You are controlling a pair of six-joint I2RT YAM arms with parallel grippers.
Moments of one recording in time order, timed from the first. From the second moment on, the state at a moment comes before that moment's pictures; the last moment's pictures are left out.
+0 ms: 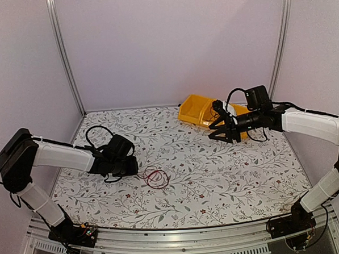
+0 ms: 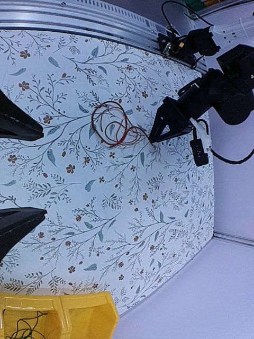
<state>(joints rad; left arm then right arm) -0.72 1.59 0.74 -0.11 -0.21 -0.72 0.46 1.48 1.05 -0.22 -0.77 -0.55</state>
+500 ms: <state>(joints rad) -0.68 1.67 0.74 0.02 -0.15 -0.72 0.46 1.51 1.05 -0.22 -0.77 -0.57</state>
